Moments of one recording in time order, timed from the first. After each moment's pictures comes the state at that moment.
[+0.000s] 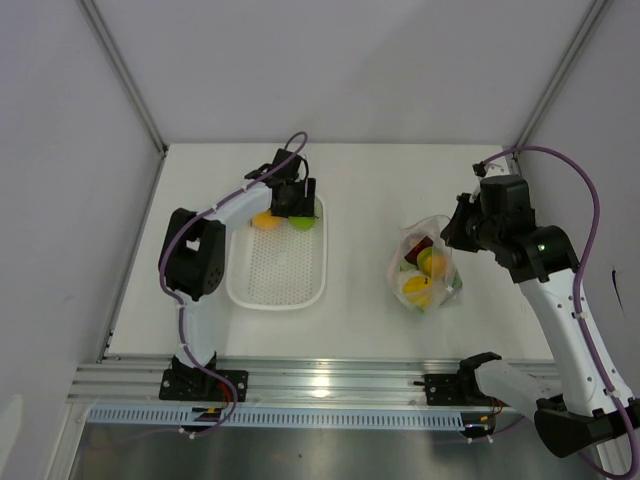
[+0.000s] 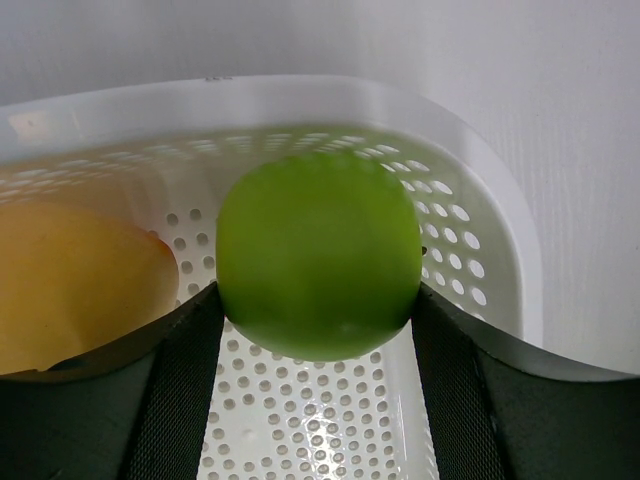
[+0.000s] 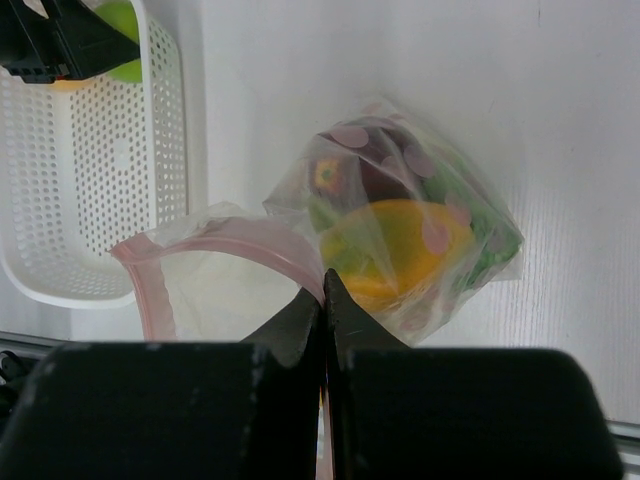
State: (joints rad) left arm -0.41 2.03 1.58 -0.53 0.01 -0.31; right arm 0.30 1.04 1.37 -1.02 0.02 0.41
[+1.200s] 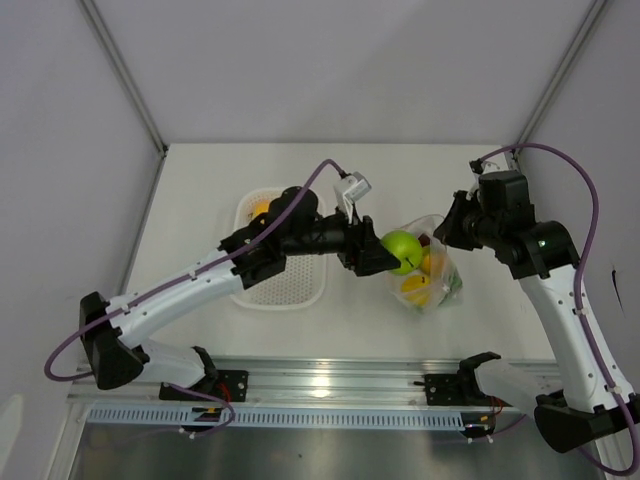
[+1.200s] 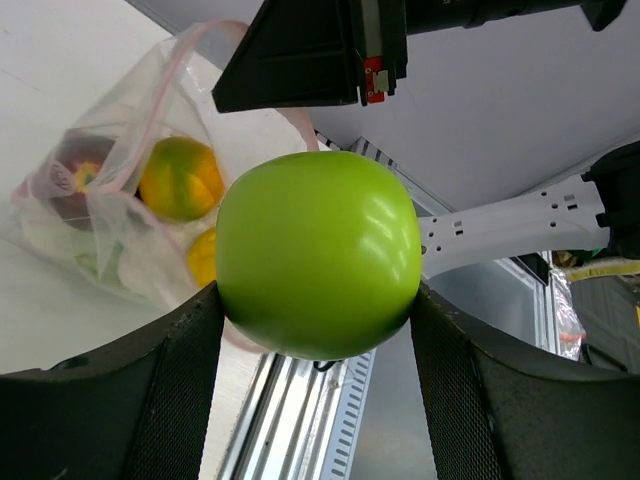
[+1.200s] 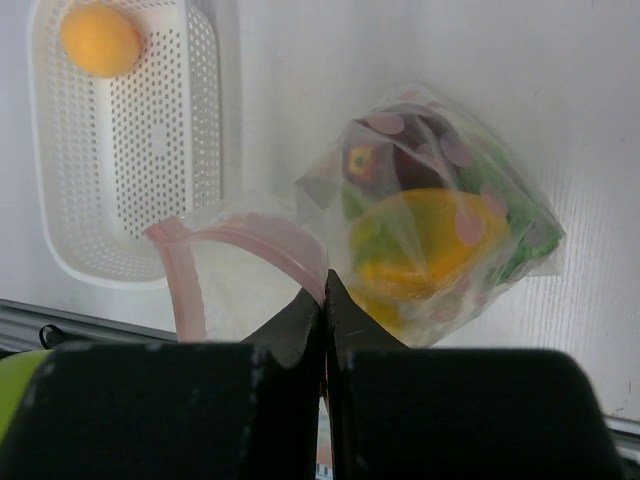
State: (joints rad) left arm -0.94 1.30 1.25 -0.12 0.43 -0.50; right arm 0.32 1.07 1.40 -1.04 -0.04 0.45
